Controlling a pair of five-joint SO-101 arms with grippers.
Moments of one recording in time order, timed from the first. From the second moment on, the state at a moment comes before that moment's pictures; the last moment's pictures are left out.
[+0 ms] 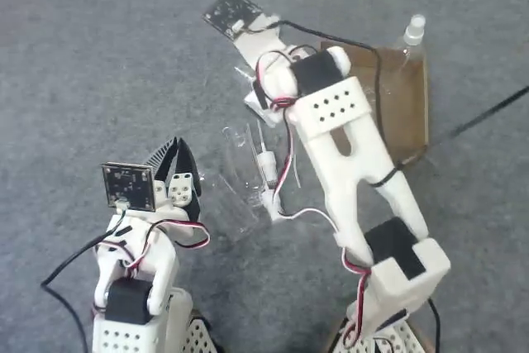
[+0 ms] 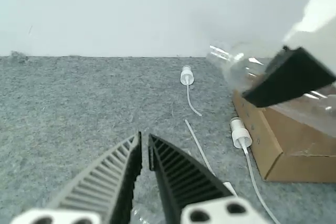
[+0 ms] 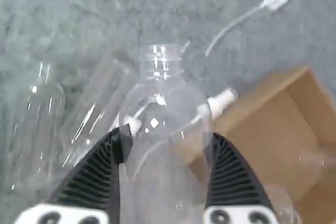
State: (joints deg) left arm 1.4 -103.2 85.8 48.5 9.5; right arm -29.9 8.7 -25.8 85.4 21.7
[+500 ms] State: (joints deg) left arm 1.4 -88.6 75.5 48.5 7.3; right arm 2.5 -7.3 -23.9 100.2 25.5
